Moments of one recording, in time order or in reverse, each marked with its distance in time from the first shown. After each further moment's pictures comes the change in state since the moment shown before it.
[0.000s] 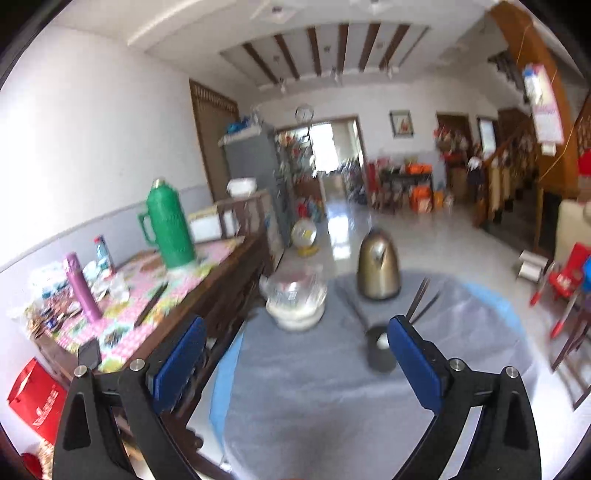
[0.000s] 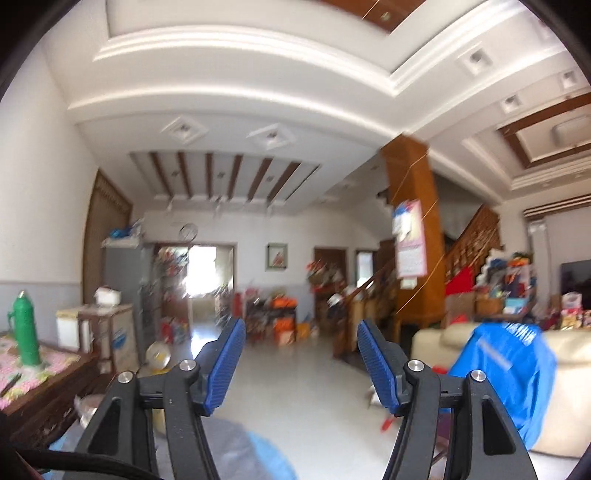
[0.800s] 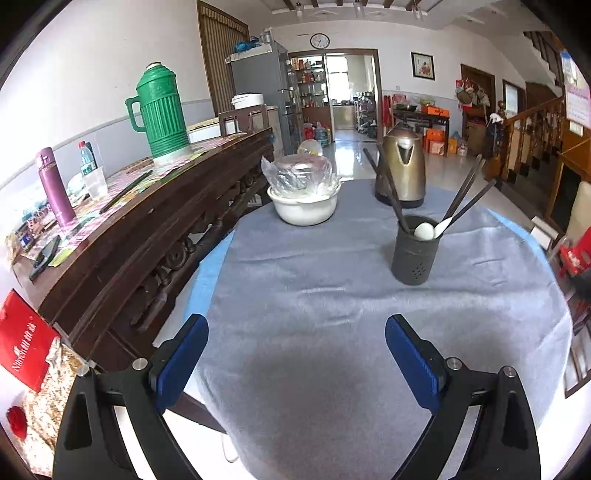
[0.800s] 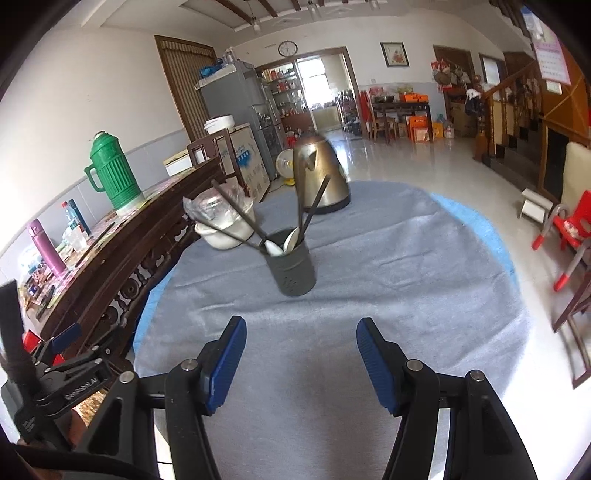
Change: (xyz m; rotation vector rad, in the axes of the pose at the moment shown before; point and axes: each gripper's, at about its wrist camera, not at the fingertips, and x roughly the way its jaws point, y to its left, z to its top) left arm 0.120 0.016 -0.146 -0.061 0.339 0.028; right arm 0.082 0.220 -0.354 0.082 0.820 0.574
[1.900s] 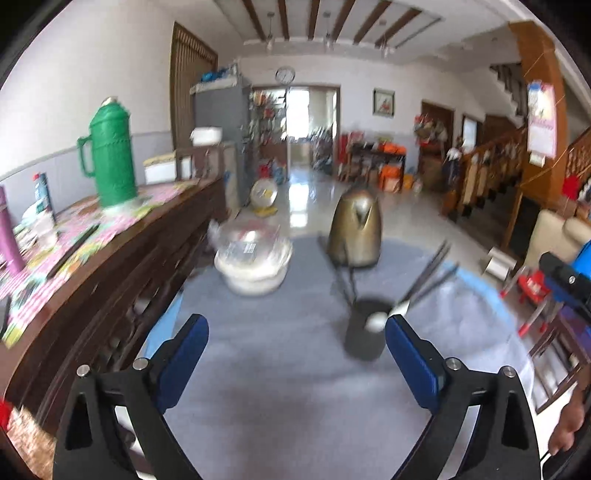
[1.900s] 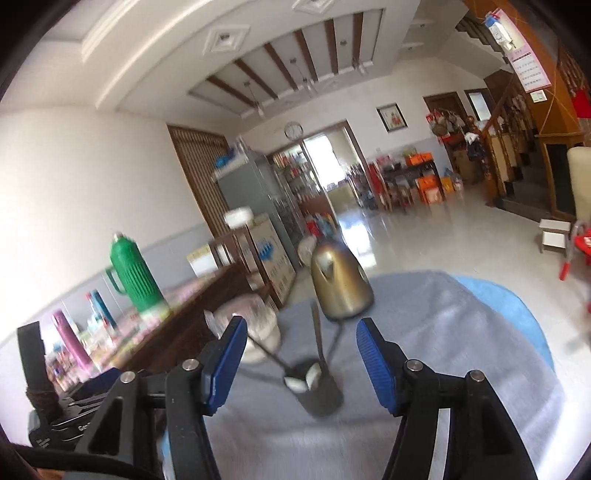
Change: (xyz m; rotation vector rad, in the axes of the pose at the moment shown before) left arm 0.012 -0.010 0.070 -0.010 -0.114 -0.200; right arm 0.014 -0.017 0.067 0.103 -0.308 0.129
